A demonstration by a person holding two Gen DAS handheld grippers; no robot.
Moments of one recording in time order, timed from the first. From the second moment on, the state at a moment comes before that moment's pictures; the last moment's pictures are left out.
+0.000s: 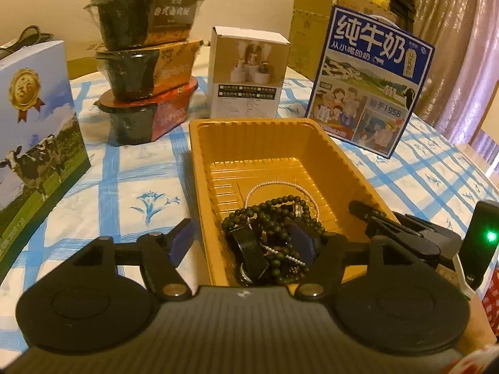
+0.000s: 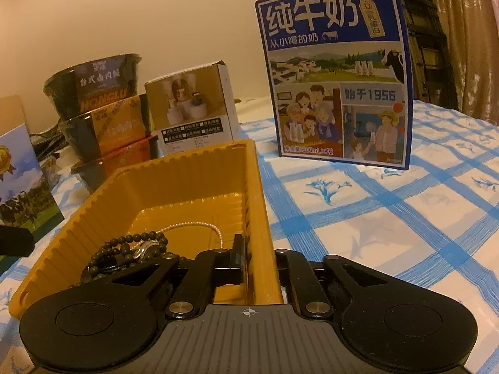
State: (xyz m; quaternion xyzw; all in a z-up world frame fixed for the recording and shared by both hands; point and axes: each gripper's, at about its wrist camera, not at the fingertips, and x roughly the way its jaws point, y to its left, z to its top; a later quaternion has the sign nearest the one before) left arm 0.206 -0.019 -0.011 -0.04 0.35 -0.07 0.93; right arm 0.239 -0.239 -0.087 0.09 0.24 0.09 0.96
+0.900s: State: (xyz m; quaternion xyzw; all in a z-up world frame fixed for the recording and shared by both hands) left arm 0.070 0.038 0.003 -0.07 0.39 -0.02 0.92; right arm 0.085 -0.203 -0.027 0.11 0.35 0.11 0.92
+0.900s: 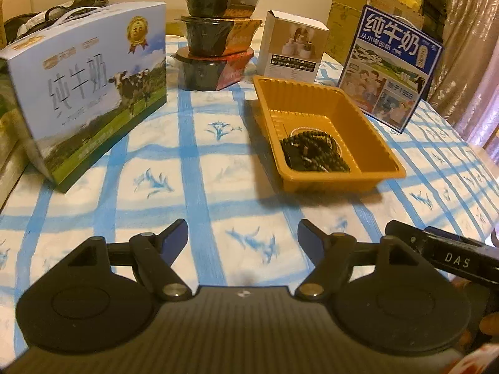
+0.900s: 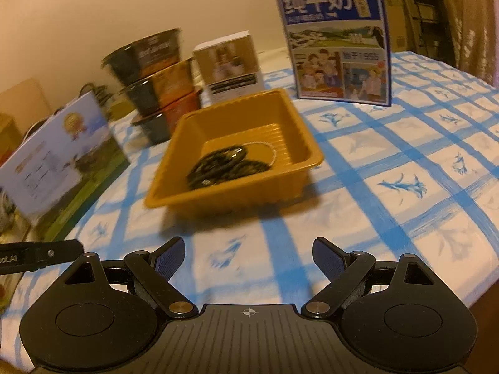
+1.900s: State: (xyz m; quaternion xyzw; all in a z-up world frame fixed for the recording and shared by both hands) left arm -0.025 0.050 0.034 -0.05 0.36 -0.03 0.93; right arm -0.003 -0.159 0.021 0.03 0.33 0.17 0.93
